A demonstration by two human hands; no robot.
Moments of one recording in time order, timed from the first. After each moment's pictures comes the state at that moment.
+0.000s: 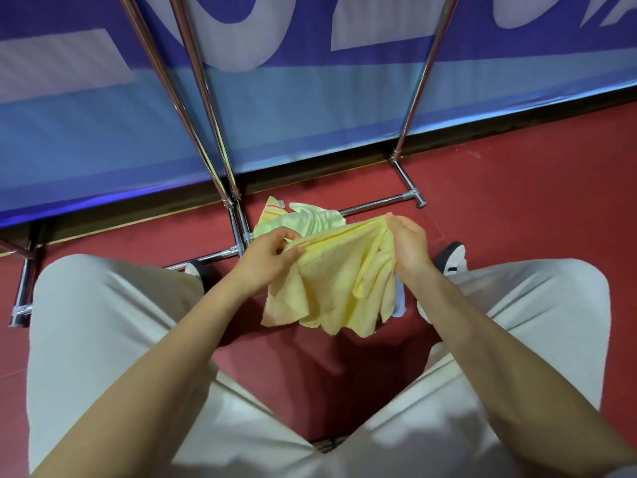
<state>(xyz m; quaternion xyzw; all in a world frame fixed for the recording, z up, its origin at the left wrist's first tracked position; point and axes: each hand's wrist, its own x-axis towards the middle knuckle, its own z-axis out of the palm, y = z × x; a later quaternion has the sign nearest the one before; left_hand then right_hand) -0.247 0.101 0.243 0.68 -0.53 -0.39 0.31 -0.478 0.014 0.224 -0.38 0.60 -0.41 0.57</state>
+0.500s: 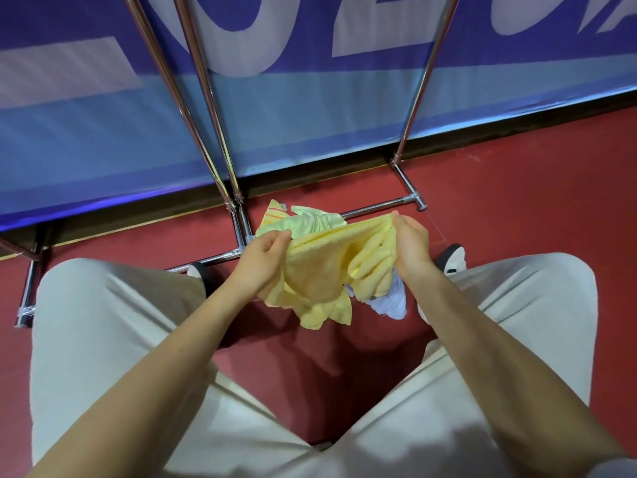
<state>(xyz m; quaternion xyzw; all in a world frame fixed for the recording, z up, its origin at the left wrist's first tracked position) -0.250 0.112 0.253 0.71 -0.45 -0.40 0.37 -0.475 0.009 0.224 -0.32 0.62 -0.44 0.57</state>
